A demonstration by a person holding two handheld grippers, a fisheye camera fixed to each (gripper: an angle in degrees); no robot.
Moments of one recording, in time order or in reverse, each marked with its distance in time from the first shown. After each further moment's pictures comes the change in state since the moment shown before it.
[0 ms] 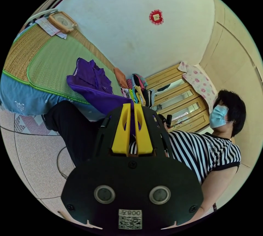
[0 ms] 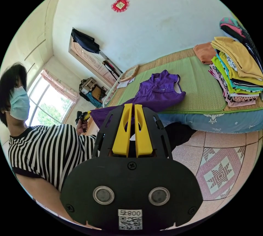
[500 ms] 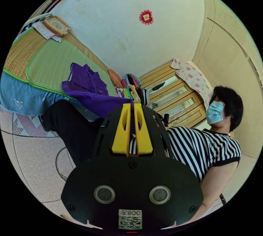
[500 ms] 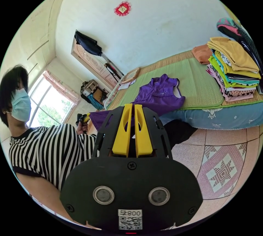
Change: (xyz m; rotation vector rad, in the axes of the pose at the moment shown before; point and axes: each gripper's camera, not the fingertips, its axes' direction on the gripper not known) left arm -0.010 0.036 0.016 0.021 0.040 0.059; right arm 0.003 0.041 0.002 0.045 -0.007 -0.005
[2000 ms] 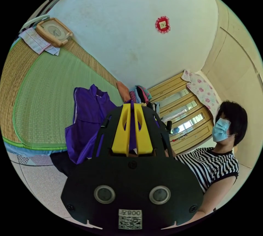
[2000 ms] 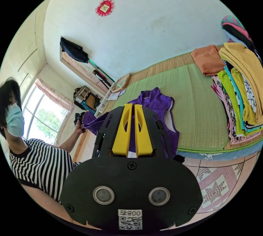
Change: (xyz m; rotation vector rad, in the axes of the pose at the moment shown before) left arm -0.304 -0.157 0.277 0.045 -0.055 -0.045; right arm 0.151 -0.185 0.284 -0.012 0.025 0.045
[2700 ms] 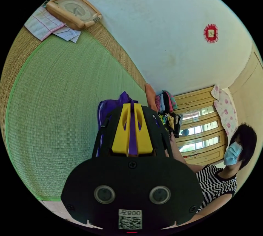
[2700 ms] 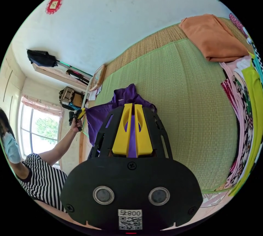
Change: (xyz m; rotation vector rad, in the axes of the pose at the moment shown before) left arm -0.244 -0.081 0.258 -0.081 -0.184 -0.210; right arm 0.153 -0.153 0.272 -0.210 0.067 0.188
